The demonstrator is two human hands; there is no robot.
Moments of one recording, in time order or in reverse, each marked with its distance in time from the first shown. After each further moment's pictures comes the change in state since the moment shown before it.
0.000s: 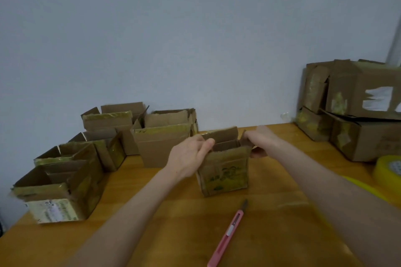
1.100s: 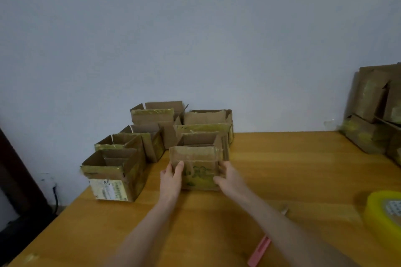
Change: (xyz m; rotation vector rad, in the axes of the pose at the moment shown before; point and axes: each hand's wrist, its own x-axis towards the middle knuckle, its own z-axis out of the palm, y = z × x) left_hand -0.101 -0.099 0.002 -0.644 0.387 -0.831; right_hand -0.057 0.022 0.170 -0.027 -0.321 -0.356
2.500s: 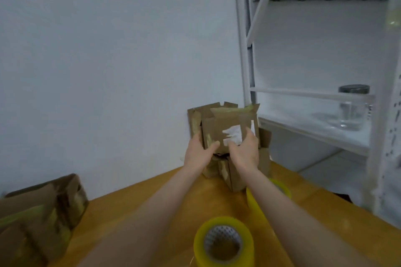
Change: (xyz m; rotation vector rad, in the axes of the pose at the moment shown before) left_hand -0.134 0.275 0.374 0.026 -0.664 0.570; right_hand -0.089 0.073 -0.392 0.033 1.210 0.130
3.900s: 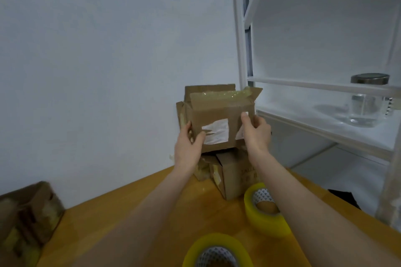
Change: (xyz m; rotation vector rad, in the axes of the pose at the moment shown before) left_hand 0.053 -0.017 0.023 -0.209 0.124 0.026; right_hand 0.092 0.025 0.006 0.243 0.069 0.134
